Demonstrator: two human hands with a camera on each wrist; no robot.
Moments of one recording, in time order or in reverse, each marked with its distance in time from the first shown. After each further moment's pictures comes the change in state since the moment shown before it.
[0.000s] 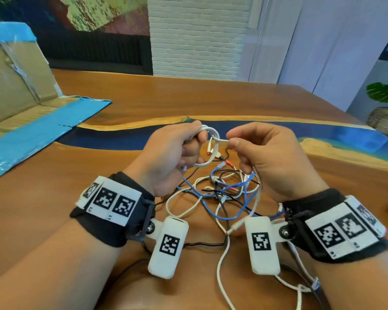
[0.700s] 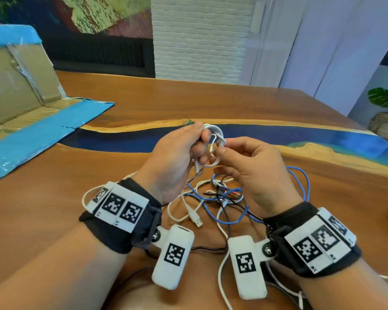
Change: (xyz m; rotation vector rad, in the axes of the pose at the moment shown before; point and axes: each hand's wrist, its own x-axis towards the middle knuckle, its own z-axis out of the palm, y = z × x) left_hand 0.000 -0.007 0.008 -0.007 0.053 0.127; right_hand -0.009 0.010 0.027 0.215 0.036 0.043
